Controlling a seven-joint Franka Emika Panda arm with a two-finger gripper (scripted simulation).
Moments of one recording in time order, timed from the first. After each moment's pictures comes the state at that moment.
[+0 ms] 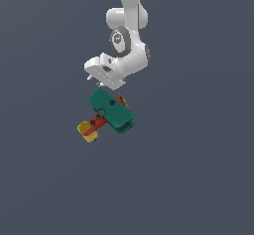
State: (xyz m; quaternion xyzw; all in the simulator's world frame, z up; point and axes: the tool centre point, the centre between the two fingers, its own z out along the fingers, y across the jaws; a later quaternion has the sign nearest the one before) arm -0.187 -0.159 0.197 0.87 0.09 -0.08 0.48
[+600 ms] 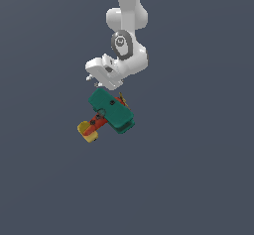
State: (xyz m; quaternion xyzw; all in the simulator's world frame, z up) arm -0.190 -0.168 0.193 0.84 0.13 -0.05 0.52
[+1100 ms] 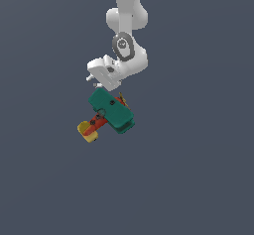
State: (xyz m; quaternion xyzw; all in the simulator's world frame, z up) arm -0.190 -0.172 0.189 0.82 0.16 -0.03 0.55
